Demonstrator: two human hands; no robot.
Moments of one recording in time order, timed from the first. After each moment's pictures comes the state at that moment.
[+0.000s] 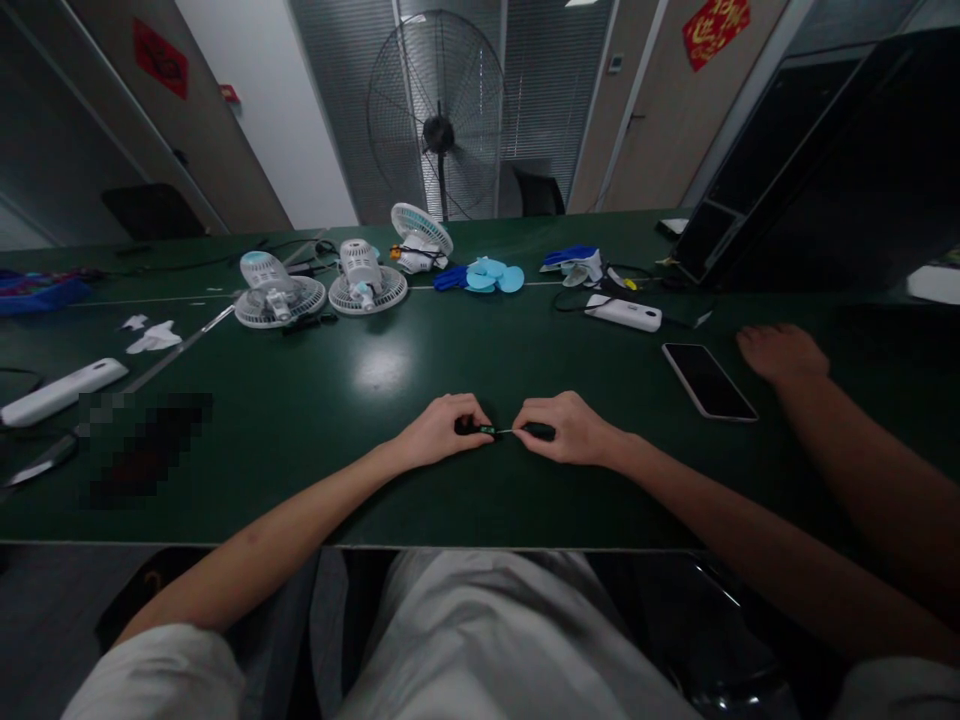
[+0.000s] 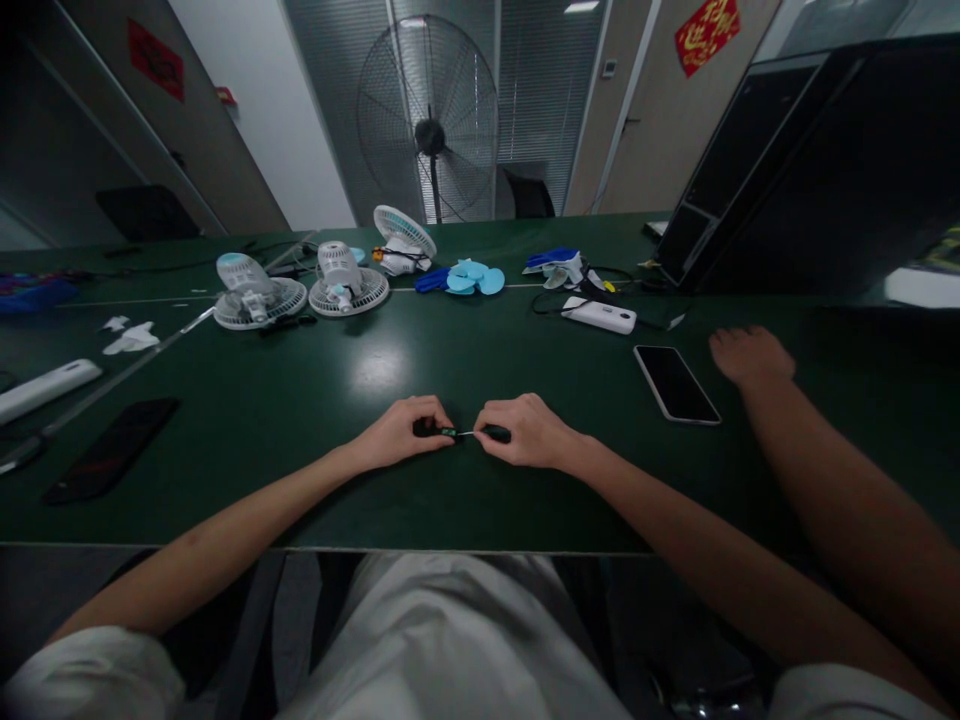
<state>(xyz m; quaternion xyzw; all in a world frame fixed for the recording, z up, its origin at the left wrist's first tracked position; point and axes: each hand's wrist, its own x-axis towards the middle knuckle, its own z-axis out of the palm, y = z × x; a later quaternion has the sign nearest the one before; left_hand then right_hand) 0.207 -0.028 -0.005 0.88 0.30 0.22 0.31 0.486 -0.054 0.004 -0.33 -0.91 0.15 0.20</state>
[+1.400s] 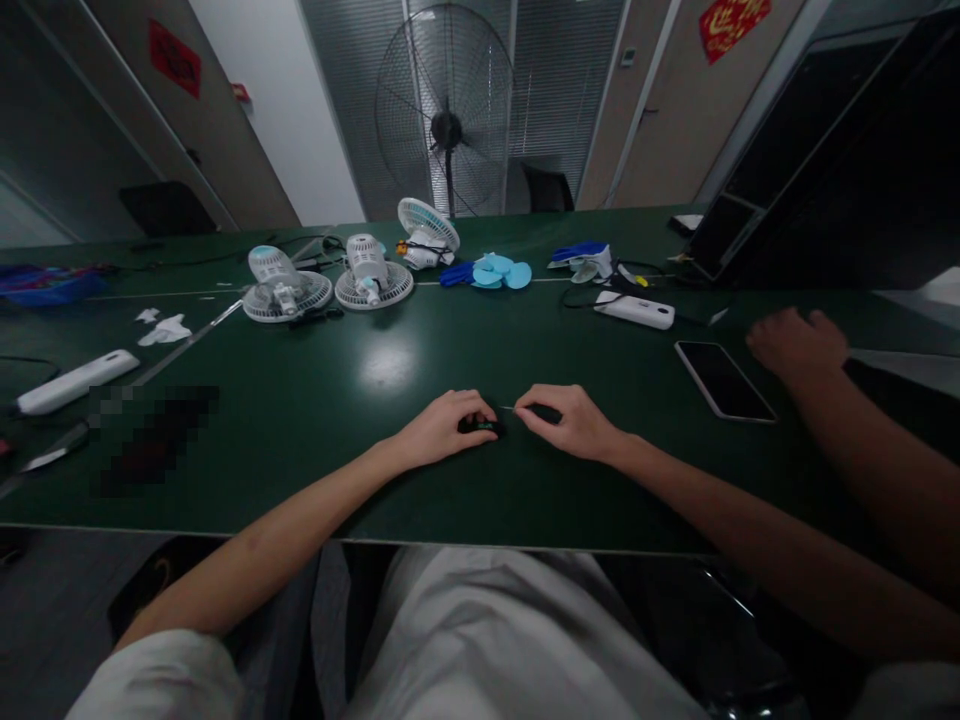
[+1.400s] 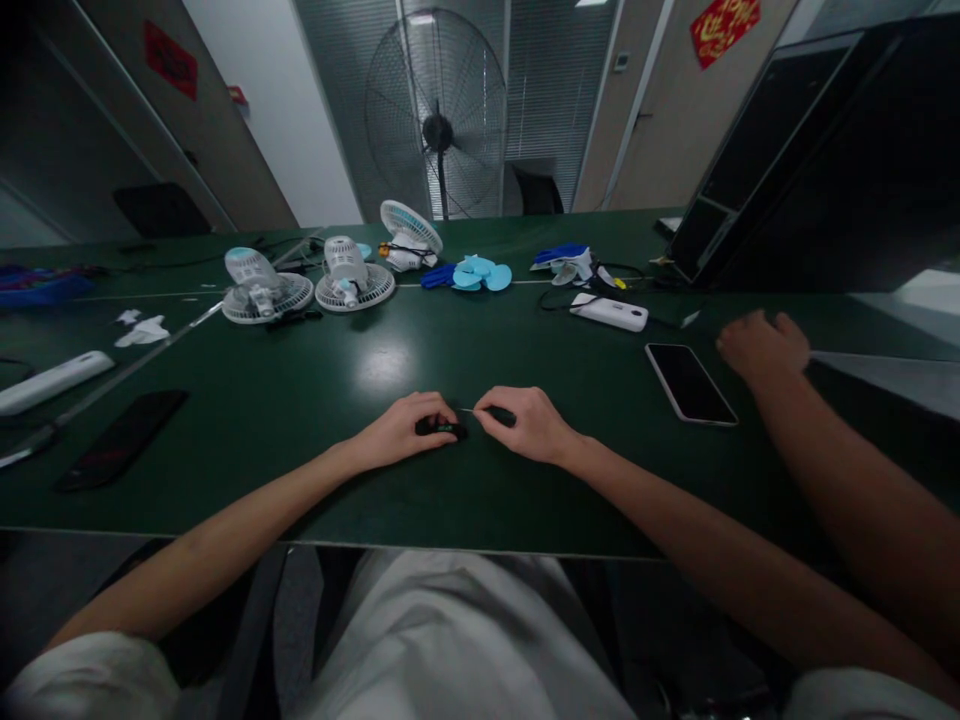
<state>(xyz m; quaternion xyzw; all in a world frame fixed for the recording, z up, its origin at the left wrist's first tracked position) 0.204 -0.033 -0.005 0.90 0.29 0.20 0.26 0.477 -0.049 -0.009 -0.34 -0.87 0.16 0.33</state>
